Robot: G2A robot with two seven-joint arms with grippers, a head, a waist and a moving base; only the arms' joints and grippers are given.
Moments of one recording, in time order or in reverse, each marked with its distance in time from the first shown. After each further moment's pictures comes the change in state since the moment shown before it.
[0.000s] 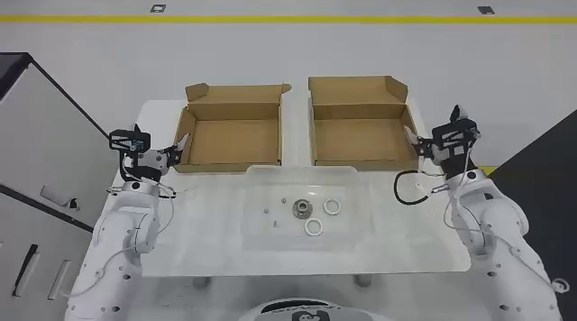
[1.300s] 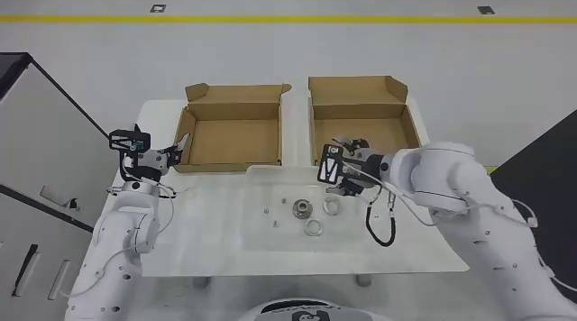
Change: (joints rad) left arm 0.000 0.000 0.000 0.000 0.000 0.000 0.000; right arm 0.535 0.138 -0.553 -0.128 0.413 -0.476 1.054
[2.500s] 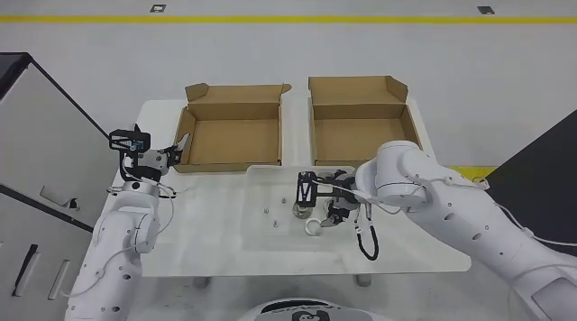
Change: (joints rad) left arm 0.000 0.000 0.000 0.000 0.000 0.000 0.000; right arm 0.267 0.080 -0.420 0.184 0.273 0.141 0.135
